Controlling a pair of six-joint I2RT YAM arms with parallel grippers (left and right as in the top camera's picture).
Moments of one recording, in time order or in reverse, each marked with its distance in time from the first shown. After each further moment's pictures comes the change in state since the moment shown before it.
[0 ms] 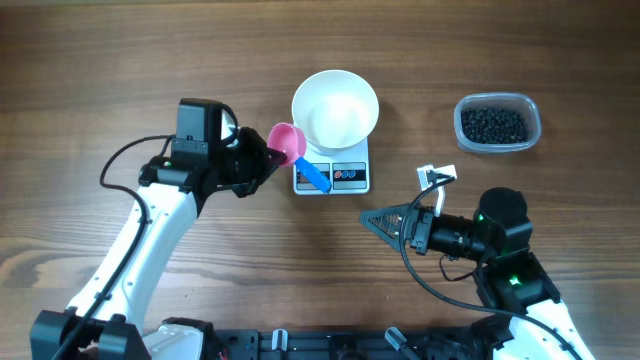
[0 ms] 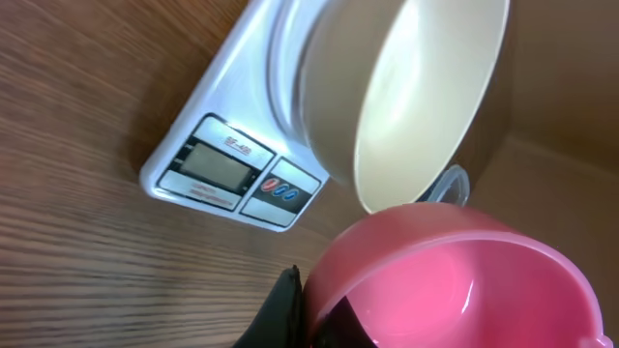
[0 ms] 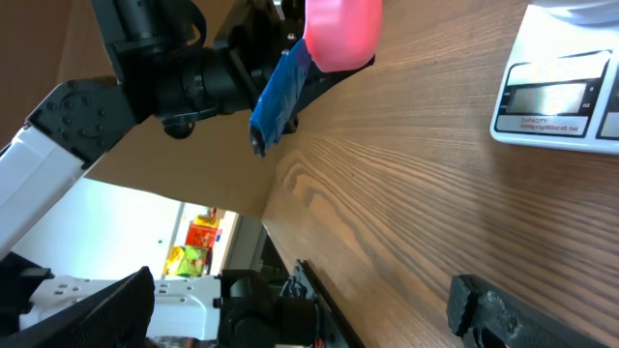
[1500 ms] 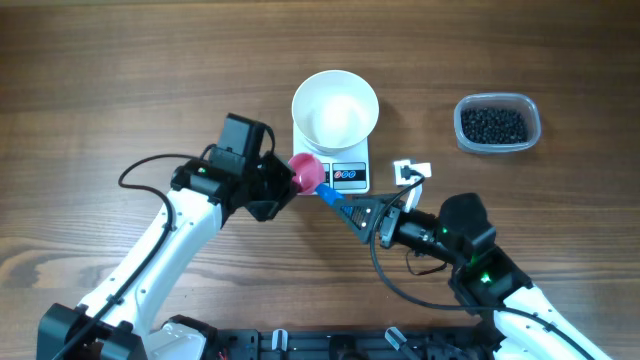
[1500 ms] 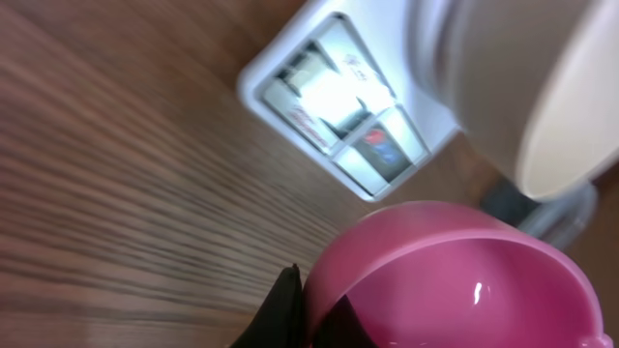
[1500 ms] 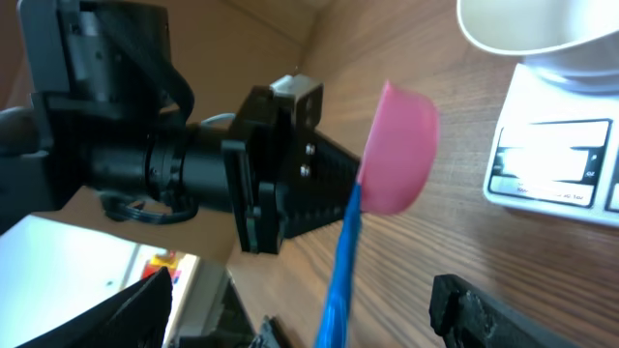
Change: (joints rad) left arm -0.196 -0.002 0.000 -0.184 -0.195 -0.192; right arm 0.286 0.128 0.000 0.224 0.431 0.048
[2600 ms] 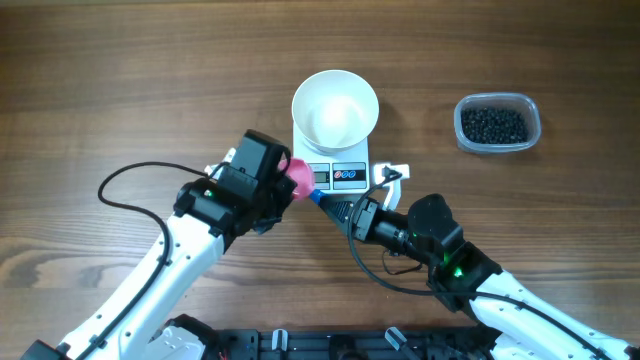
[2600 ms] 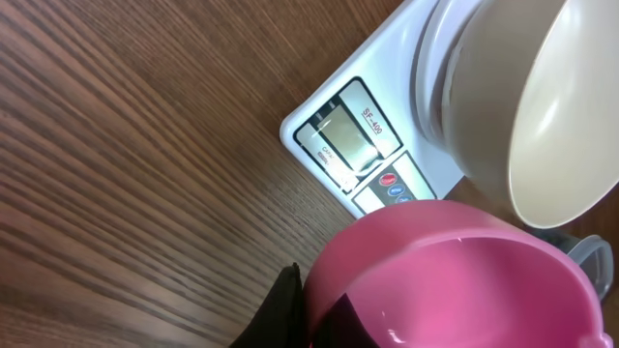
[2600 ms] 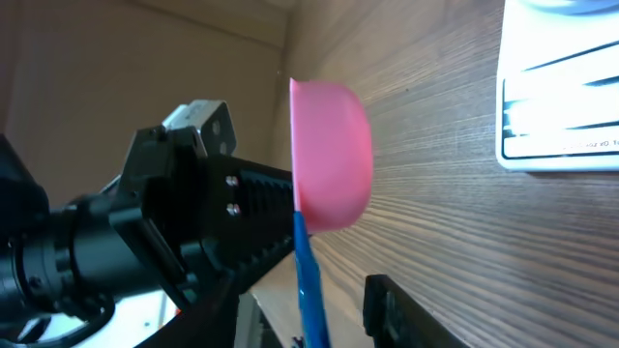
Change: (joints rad) left arm -0.130 -0.124 0.000 -0.077 -0.308 -0.119; right arm 0.124 0.184 0.000 0.164 0.142 0.237
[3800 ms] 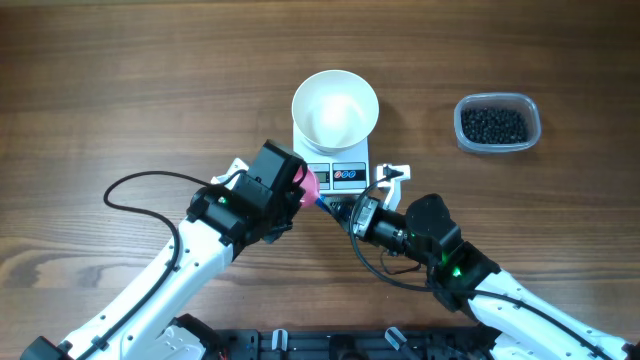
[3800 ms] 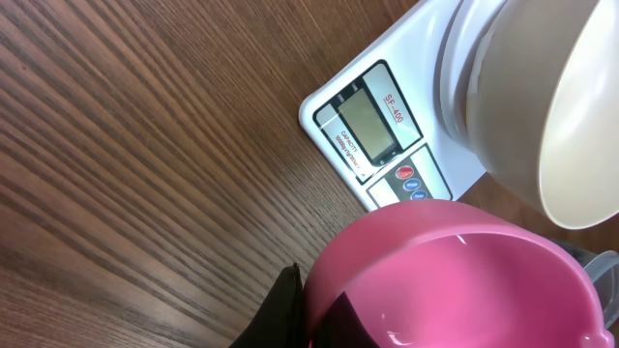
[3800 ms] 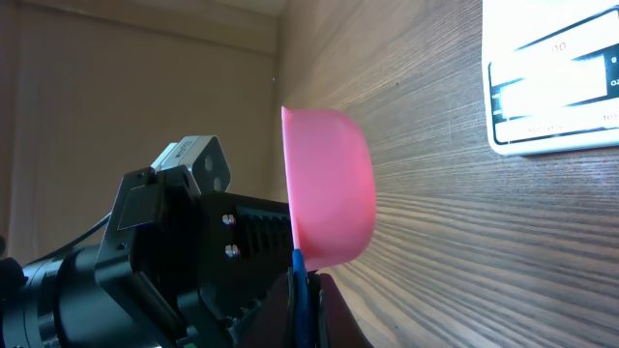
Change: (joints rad) left arm -0.093 0.000 0.000 -0.033 -0.071 -0.135; right arm 0.004 0.011 0.000 -0.001 0.022 0.085
